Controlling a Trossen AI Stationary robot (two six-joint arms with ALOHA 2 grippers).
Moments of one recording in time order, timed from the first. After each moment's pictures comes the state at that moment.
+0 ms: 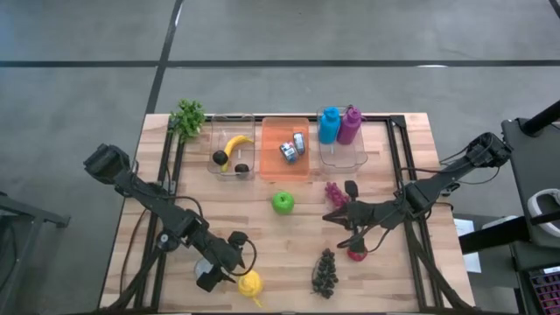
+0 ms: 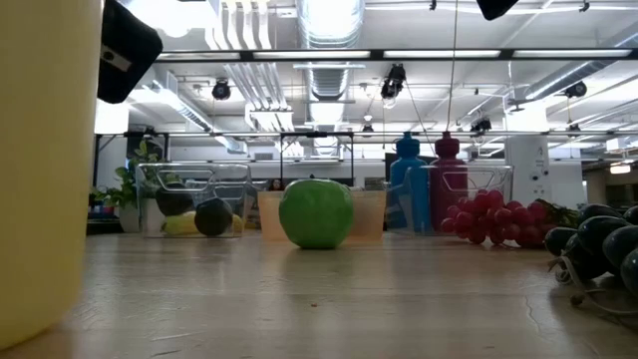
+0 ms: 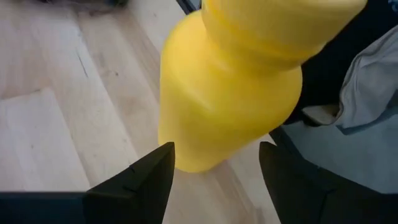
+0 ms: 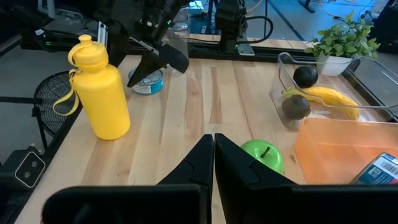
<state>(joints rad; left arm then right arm) -0.63 1.48 0.79 -0.07 0.12 -0.21 0.54 1.14 0.82 -0.12 0.50 0.21</state>
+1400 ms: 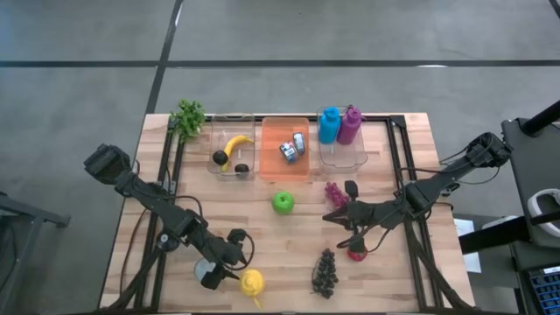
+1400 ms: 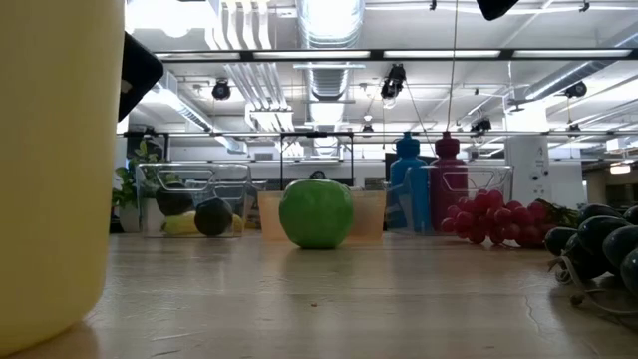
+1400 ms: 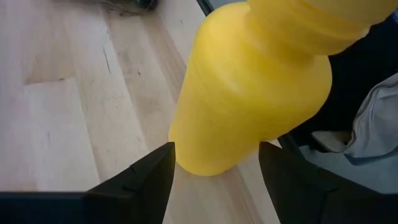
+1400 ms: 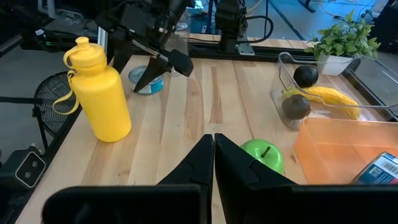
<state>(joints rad) -0.63 1.48 0.72 0.04 0.04 -0.32 0.54 1.14 0.82 -0.12 0.50 0.21</state>
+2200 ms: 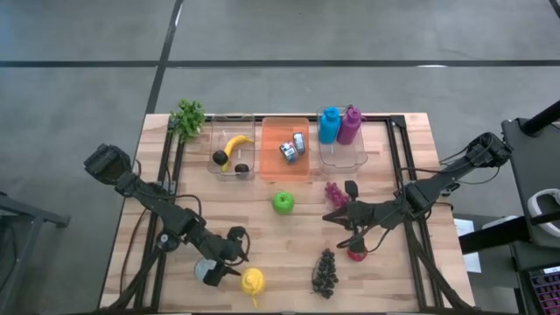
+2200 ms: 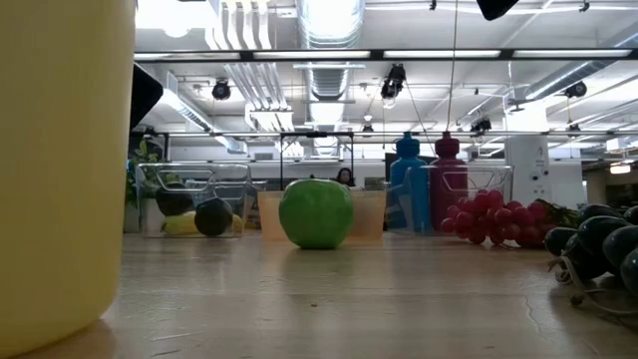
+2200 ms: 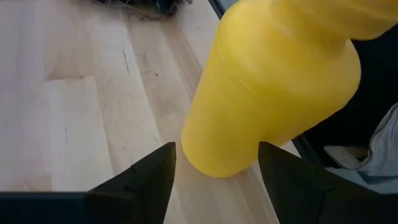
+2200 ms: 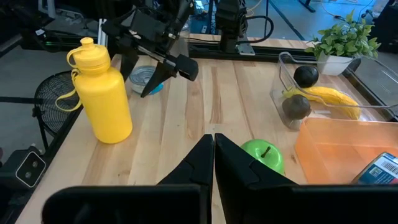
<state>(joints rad) -0.63 1.48 0.63 0.18 -0.01 -0.35 0.54 1.14 0.82 -0.12 0.50 0.21</state>
